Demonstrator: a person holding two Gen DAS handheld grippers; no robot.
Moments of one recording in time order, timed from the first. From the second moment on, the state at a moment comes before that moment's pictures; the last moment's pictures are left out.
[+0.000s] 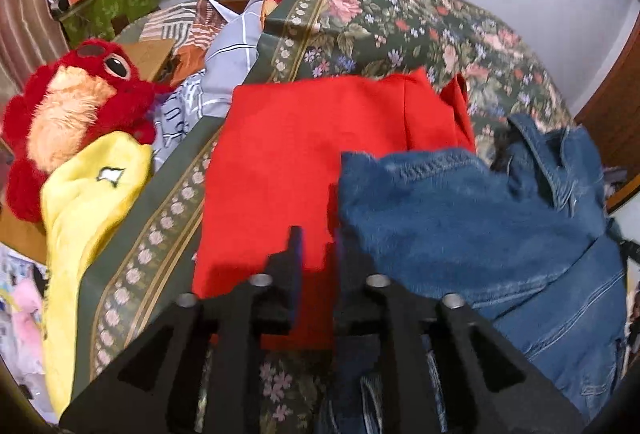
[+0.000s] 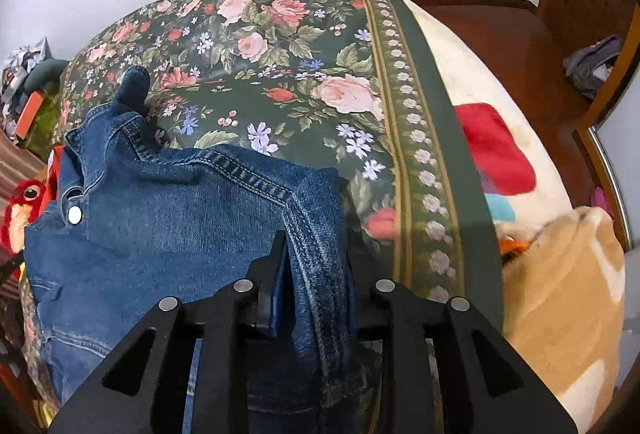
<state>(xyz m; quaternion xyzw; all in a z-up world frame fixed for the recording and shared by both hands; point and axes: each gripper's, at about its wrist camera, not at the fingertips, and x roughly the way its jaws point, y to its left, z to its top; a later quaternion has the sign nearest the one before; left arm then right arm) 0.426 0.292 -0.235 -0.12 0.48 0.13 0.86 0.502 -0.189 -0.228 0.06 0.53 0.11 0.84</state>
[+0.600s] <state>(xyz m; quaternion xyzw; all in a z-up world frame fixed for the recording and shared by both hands) 0.329 0.214 -0.107 -0.03 0.39 0.09 0.92 0.373 -0.189 -0.087 -0.03 0.43 0.15 0.89</state>
